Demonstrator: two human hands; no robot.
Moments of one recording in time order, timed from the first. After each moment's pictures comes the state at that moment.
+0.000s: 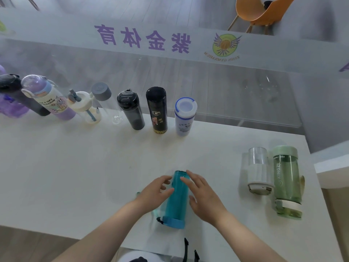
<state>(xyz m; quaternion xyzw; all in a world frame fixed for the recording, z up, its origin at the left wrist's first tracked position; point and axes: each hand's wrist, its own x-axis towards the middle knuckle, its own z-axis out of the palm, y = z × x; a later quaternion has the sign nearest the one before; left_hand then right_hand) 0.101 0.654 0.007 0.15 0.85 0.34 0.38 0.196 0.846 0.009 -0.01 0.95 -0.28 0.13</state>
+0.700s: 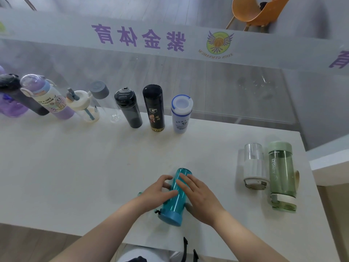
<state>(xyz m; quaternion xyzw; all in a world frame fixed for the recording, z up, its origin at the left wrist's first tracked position) 0.117 0.664 0.024 0.06 0.77 0.42 0.48 0.213 0.844 0.004 -0.08 0.97 -0.18 0.12</state>
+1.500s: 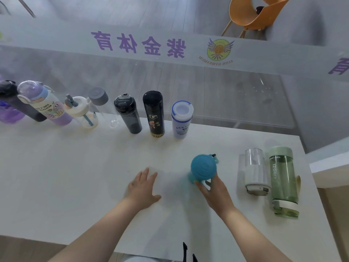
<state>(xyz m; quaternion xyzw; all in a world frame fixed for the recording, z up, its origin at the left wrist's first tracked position) 0.075 0.639 -0.007 0.19 0.92 0.04 0.34 0.191 0.876 0.009 0.23 0.83 -0.50 0.02</state>
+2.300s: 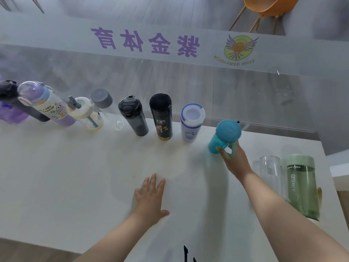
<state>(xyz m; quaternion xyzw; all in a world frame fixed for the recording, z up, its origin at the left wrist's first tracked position) 0.082 0.644 -0.017 0.21 0.92 -0.04 0.34 0.076 0.962 0.008 0.24 0.83 -0.49 -0.04</state>
